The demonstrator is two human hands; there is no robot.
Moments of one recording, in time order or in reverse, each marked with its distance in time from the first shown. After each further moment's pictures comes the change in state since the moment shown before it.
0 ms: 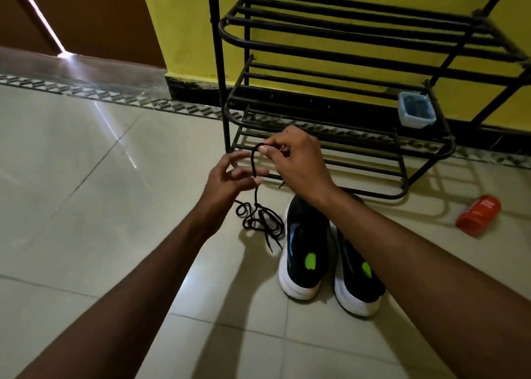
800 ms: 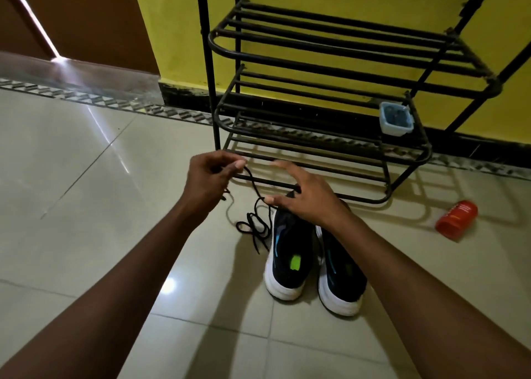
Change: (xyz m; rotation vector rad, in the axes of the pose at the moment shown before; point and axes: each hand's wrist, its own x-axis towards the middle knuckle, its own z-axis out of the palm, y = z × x) left_hand 0.001 0.025 0.007 0.324 0.162 0.237; right_hand -0.050 0.035 -0.040 -0.165 -0.362 0.266
